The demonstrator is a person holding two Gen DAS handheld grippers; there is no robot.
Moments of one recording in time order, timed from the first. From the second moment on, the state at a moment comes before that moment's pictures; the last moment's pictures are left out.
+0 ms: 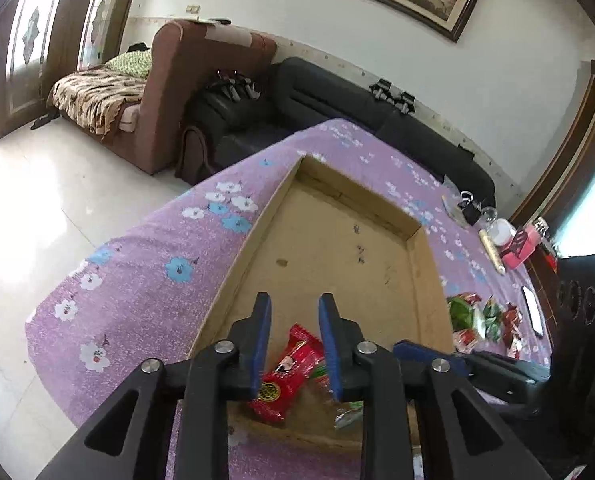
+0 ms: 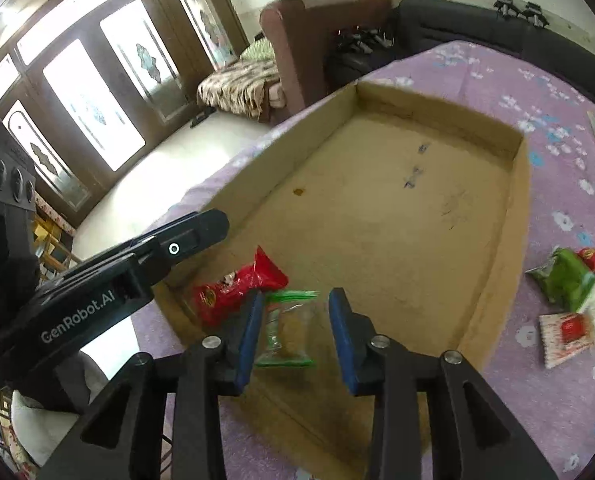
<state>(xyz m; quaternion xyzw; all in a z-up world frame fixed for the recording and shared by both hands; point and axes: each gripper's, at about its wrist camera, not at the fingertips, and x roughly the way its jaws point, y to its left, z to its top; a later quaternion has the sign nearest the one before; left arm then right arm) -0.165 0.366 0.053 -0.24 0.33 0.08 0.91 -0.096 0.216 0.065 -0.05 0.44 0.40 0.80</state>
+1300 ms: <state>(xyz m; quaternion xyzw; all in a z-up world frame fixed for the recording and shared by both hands) -0.129 0.175 0.072 -0.04 0.39 -0.02 0.92 -0.029 -0.069 0.028 0.07 0.44 0.12 0.89</state>
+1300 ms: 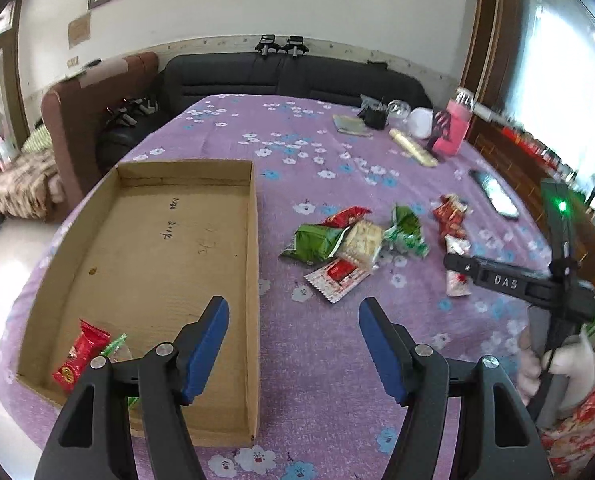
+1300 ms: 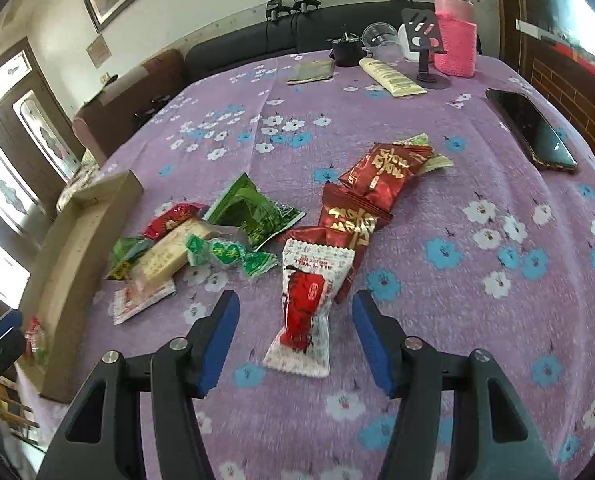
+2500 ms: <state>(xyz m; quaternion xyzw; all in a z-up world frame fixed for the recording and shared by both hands) -0.024 0.098 0.057 0.02 0.44 -0.10 0.89 -0.026 -0.099 0.020 0.16 0.43 0.15 0.87</state>
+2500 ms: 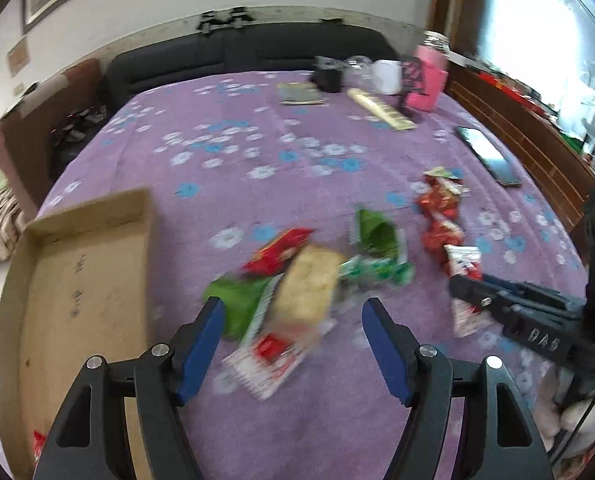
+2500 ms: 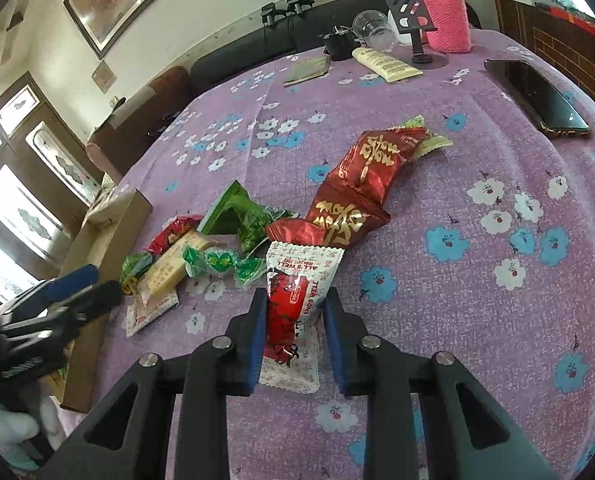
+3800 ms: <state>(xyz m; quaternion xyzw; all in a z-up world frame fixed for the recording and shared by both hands) -0.048 0.184 0.095 -0.07 0.38 -0.10 0.92 -0.045 -0.074 0.046 0.12 0.39 0.18 0.90</state>
